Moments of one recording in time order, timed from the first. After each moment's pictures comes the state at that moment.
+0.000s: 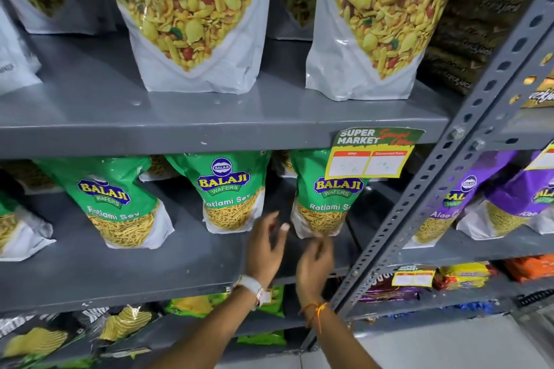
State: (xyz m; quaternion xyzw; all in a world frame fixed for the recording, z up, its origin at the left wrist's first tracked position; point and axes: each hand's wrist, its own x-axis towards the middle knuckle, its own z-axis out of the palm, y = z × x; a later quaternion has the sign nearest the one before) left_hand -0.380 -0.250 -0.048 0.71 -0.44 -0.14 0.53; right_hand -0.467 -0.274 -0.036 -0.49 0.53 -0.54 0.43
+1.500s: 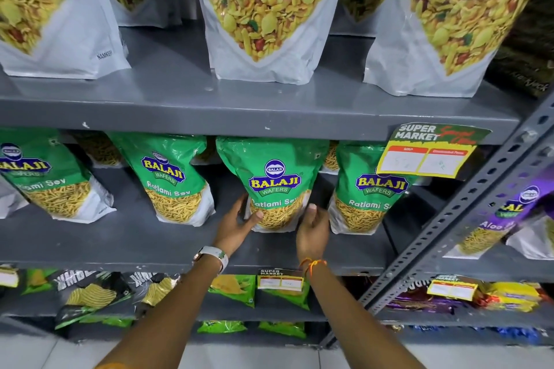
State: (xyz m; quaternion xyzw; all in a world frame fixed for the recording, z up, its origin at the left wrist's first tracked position) left_hand -0.267 -0.182 -0.030 0.73 -0.33 -0.30 0.52; right_hand -0.397 -0.270 -0.030 -0.55 0.49 -0.44 0.51
